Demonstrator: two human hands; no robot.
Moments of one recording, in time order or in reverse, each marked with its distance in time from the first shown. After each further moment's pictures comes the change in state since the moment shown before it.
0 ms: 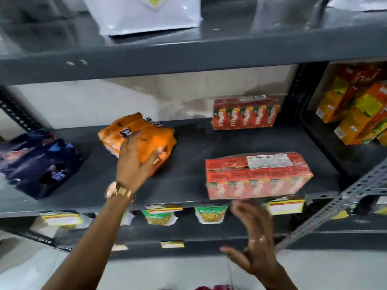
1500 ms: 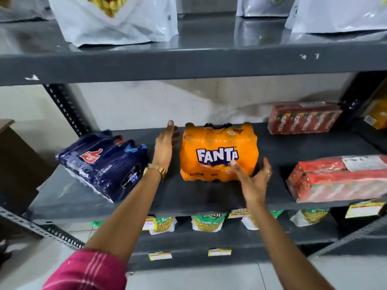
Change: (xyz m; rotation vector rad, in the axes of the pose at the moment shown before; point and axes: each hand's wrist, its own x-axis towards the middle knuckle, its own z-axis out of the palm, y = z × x) left_hand 0.084 -0.135 -0.089 -0.728 -0.236 -0.430; right_hand 0.128 -0.055 0.228 0.340 0.289 0.982
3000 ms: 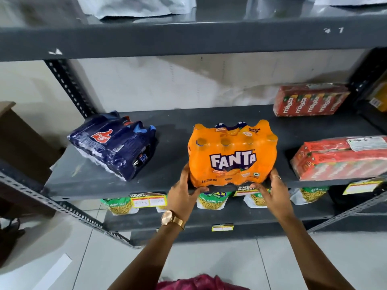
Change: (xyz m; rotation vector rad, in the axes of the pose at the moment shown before) left_hand -0.138 -0.108 -0.008 0.603 -0.012 0.201; right_hand -0.036 0.050 -0.074 -0.398 -0.327 -0.226
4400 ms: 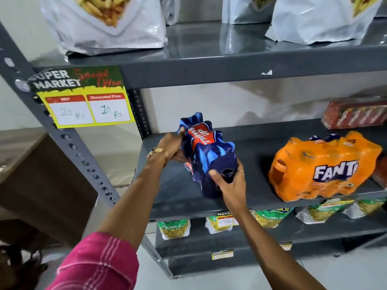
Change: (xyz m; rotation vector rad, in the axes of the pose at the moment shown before) left_hand 0.183 -0.081 -0.274 -0.252 -0.291 -0.358; right_hand 0.004 -0.240 0.296 0.566 0.227 0.006
